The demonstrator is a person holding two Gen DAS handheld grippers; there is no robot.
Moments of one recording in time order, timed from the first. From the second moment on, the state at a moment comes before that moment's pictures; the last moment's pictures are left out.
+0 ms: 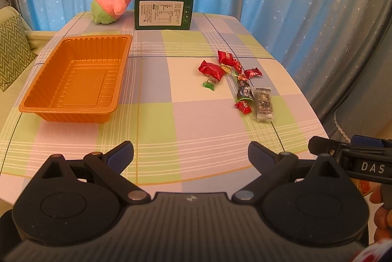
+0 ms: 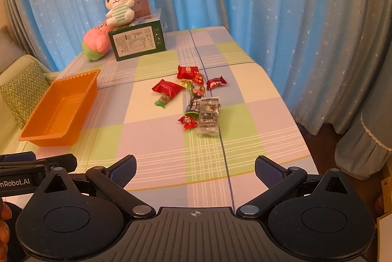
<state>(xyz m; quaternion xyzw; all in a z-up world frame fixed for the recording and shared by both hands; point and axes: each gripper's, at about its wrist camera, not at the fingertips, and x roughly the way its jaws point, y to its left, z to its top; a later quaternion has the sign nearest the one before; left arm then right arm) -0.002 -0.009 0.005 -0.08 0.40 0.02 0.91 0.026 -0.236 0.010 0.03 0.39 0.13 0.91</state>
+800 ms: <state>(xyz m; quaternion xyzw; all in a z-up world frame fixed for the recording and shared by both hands) -0.003 -0.010 0.006 -0.08 0.40 0.01 0.91 0.025 -0.238 0.009 0.03 0.39 0.13 0.91</state>
